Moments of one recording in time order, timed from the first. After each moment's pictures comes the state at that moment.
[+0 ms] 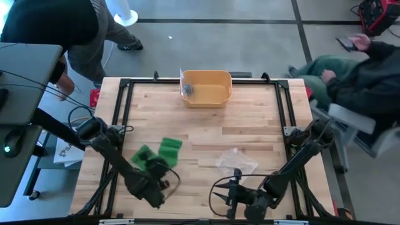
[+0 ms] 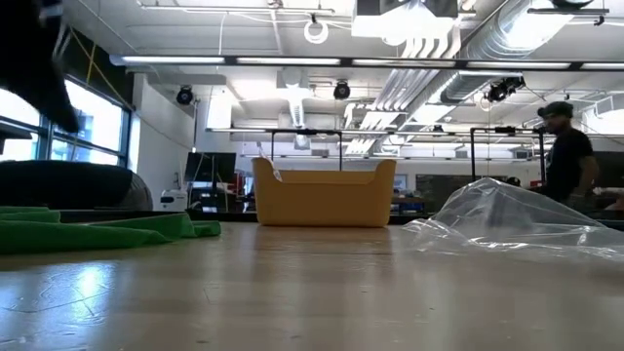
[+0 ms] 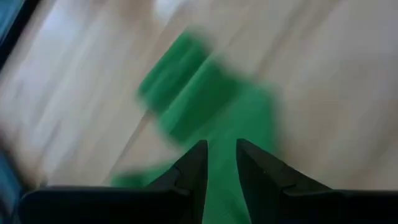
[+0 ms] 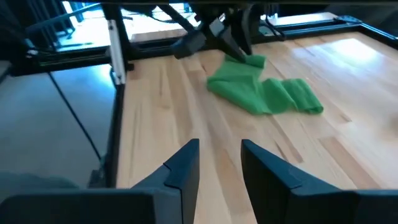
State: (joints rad) left arm -0.77 1.83 1.32 -1.29 -0.62 -1.35; right arm 0.82 1.83 1.25 -0.08 0.90 0.61
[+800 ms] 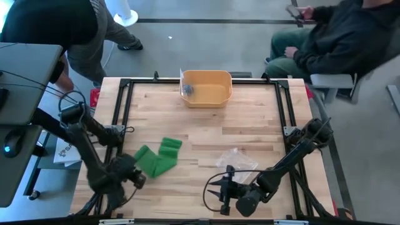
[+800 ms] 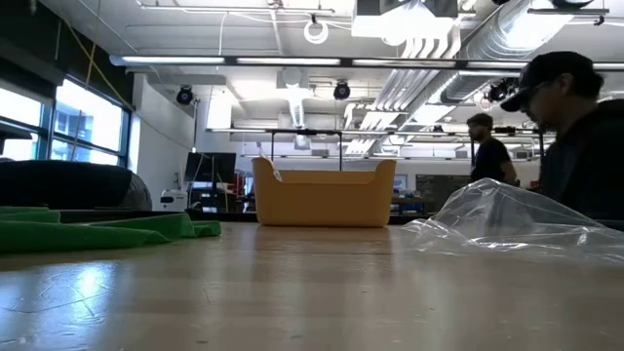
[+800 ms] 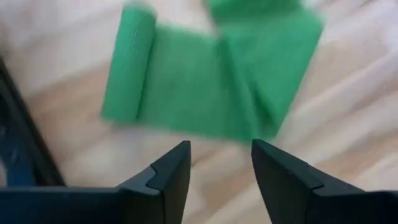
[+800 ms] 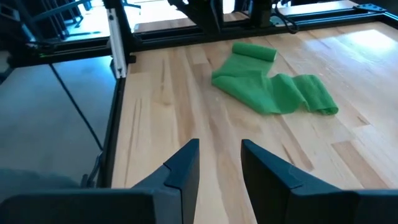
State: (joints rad) left arm -1.12 1.51 1.00 -1.22 -0.45 -2.23; right arm 0.75 1.84 1.25 -0.03 0.78 0.54
